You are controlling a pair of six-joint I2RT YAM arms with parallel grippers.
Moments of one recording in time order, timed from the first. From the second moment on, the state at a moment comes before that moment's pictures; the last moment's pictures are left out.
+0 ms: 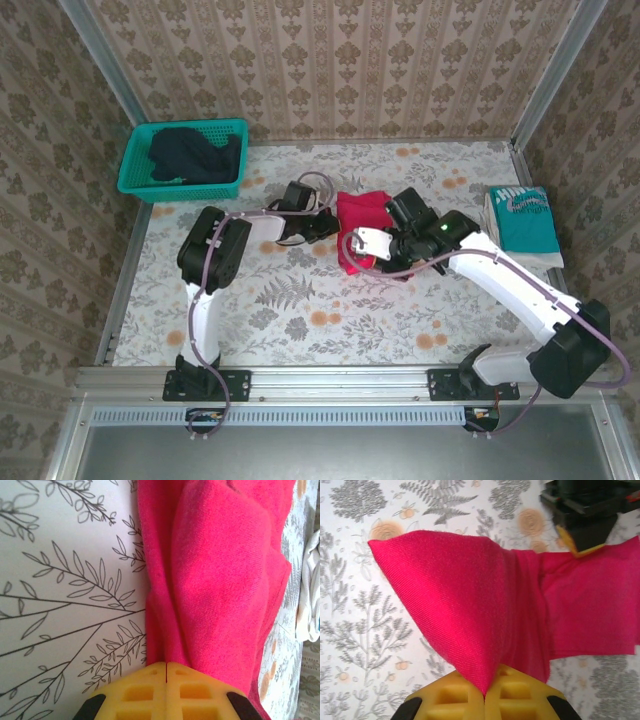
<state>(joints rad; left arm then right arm) -0.54 2.15 1.28 0.04 0.57 -0.76 0.57 1.34 1.21 -0.95 -0.18 -0.79</state>
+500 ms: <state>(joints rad) -0.51 2.17 1.29 0.02 0.70 -0.66 0.46 1.77 1.64 -1.05 -0.14 -0.96</state>
